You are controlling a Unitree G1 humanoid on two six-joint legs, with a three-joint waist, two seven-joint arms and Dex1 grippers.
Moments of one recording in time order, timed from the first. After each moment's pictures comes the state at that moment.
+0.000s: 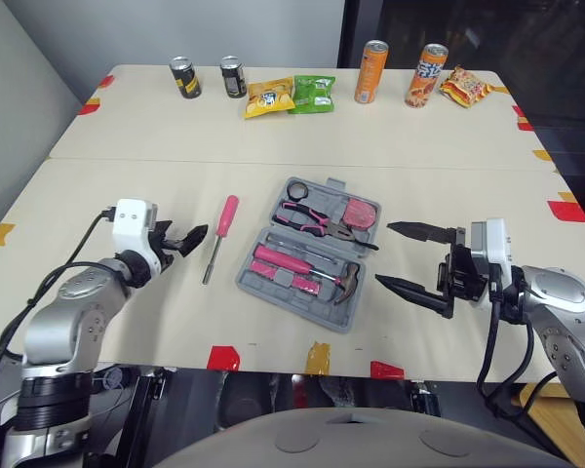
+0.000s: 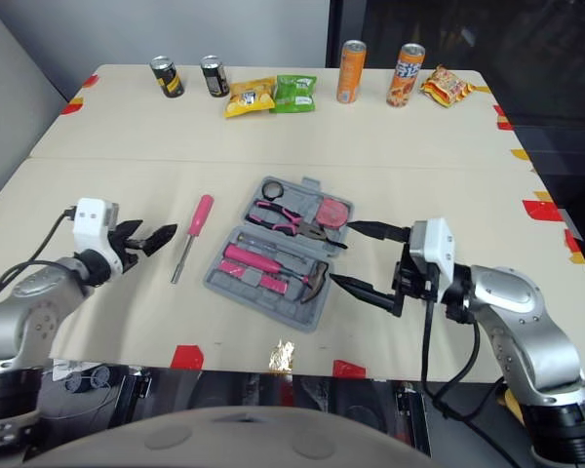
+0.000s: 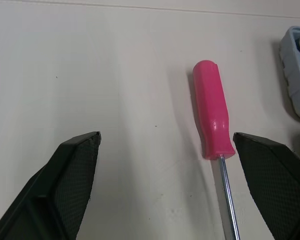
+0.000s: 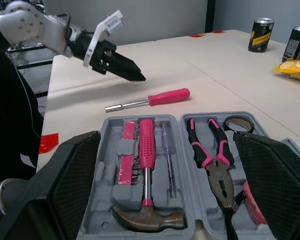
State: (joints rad) left arm -0.01 0.51 0.26 -0.24 -0.52 0.73 -0.35; right arm 0.12 -0.66 -0.12 -0.44 0.62 0.21 1.05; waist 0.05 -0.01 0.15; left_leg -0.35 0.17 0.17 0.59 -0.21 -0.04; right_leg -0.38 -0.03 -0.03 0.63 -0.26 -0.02
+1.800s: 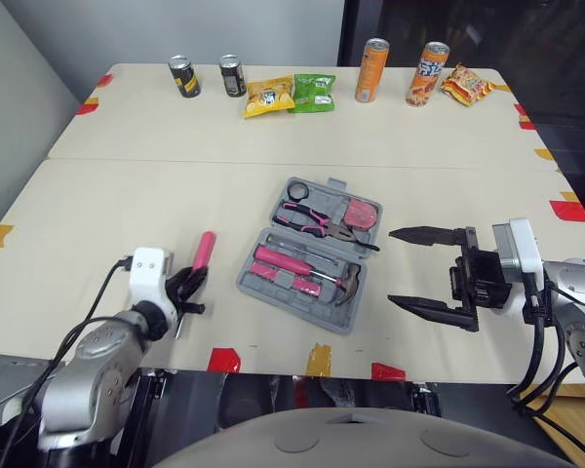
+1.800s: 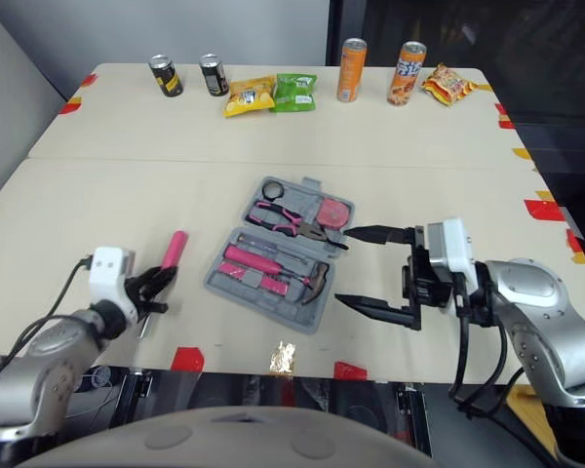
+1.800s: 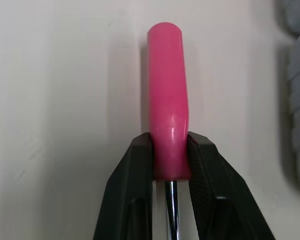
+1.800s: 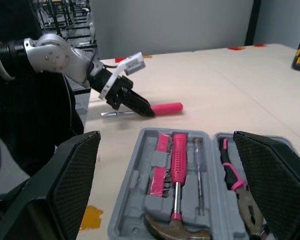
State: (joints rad) left arm 0.32 0.36 0.29 -0.46 -0.44 0.73 -0.33; right arm 0.14 -0.76 -0.18 -0.52 0.73 0.25 1.19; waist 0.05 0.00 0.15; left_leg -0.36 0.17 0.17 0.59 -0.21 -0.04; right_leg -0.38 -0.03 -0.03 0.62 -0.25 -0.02
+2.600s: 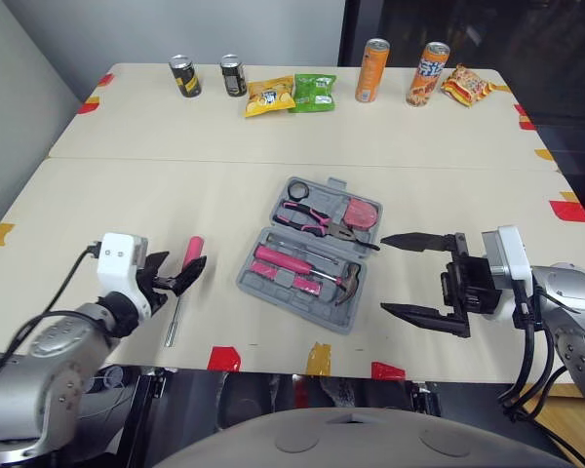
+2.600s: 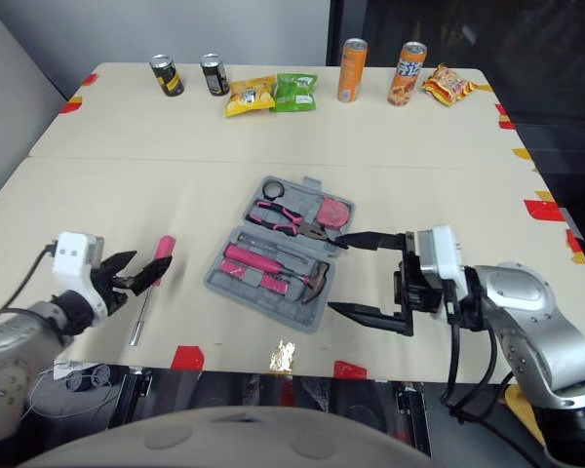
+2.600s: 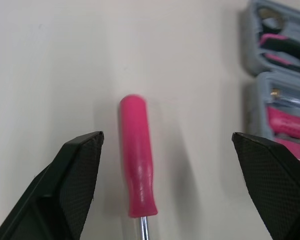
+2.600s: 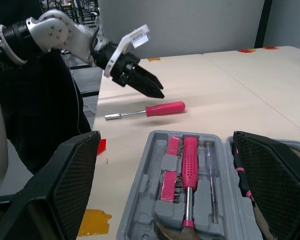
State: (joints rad) left arm 0.28 0.60 0.46 -0.58 -0.68 0.88 -0.51; right arm 0.14 -0.71 -0.13 -0.52 0.70 0.23 1.19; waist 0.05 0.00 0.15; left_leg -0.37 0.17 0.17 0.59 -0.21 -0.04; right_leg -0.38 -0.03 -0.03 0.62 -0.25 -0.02
